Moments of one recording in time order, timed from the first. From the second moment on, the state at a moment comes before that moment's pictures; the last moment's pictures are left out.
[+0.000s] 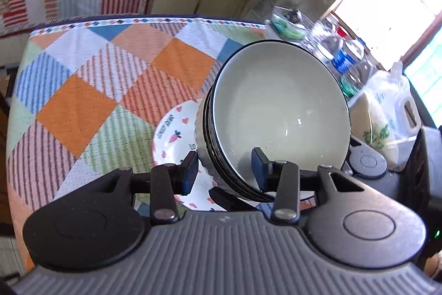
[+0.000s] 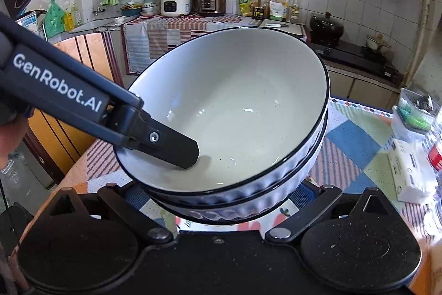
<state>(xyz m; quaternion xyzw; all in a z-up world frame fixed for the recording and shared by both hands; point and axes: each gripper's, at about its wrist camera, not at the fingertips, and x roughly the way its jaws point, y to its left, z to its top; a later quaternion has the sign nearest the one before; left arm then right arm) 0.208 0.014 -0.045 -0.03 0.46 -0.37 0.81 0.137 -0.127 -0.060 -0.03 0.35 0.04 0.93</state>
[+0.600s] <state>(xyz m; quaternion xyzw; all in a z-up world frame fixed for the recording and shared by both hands) 0.206 -0.025 -0.108 -0.01 0.50 -0.38 0.78 0.124 -0.149 -0.116 -0.05 0.38 0.02 0.92</state>
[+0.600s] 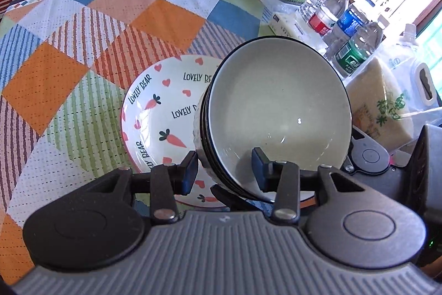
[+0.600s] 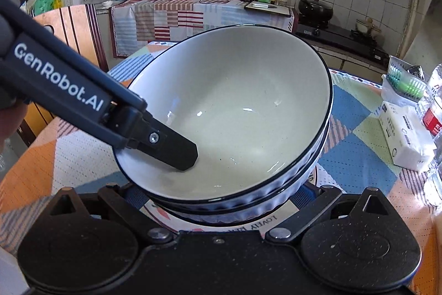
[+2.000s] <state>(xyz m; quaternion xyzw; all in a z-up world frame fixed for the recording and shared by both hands) 0.244 -0.026 -0.134 -0.04 0.51 -0.33 0.79 0.162 -0.156 -0.144 -0.03 0.39 0.04 0.92</state>
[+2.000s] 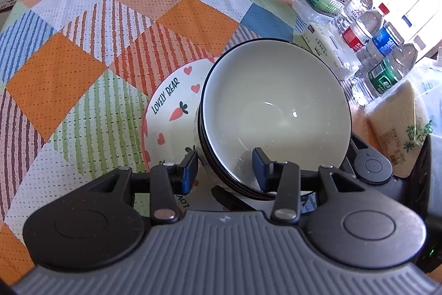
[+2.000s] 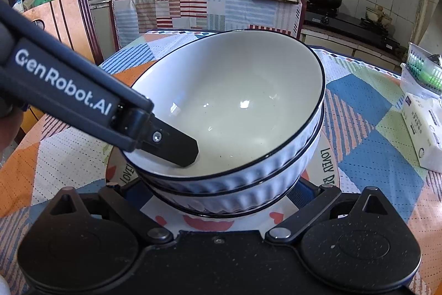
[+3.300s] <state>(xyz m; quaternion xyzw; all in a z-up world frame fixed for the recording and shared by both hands) 0.117 0.024 -0.030 0.00 0.43 -0.24 0.87 0.070 -0.156 -0.053 0.01 0.36 -0.03 0.93</state>
